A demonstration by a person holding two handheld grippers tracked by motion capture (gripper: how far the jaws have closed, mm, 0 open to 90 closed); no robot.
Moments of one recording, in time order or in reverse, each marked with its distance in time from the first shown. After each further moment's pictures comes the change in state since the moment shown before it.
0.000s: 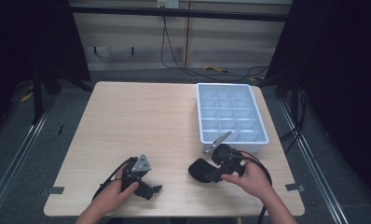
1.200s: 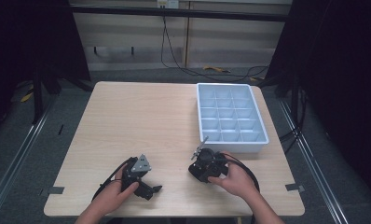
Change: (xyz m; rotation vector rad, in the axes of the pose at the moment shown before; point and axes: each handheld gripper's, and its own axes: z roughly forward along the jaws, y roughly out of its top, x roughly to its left) left arm 0.000 0.000 -0.001 0.007 0.001 0.007; right arm 0.015 0.024 0.035 0.162 -0.055 -0.069
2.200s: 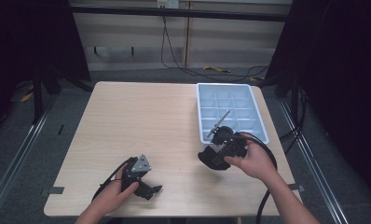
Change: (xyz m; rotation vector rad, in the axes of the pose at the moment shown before) left arm 0.000 0.000 0.000 -0.008 0.002 -0.007; right arm -0.036 -0.004 -0.082 -0.040 0.081 0.078
